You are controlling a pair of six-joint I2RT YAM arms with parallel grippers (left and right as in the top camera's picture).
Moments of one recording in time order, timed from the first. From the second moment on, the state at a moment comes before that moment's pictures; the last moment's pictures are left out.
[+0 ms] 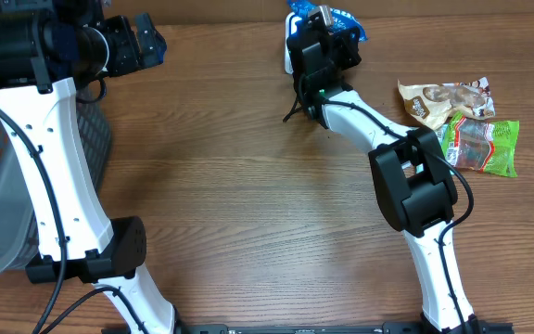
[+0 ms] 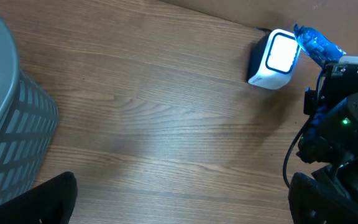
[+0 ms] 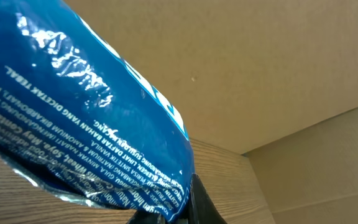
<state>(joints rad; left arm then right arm) 0.09 1.98 2.70 -1.69 0.18 -0.21 0.46 2.41 1.84 0.14 1.05 -0.48</state>
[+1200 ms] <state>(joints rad) 0.09 1.98 2.70 -1.69 0.18 -0.21 0.26 1.69 1.85 -1.07 0.38 0.29</state>
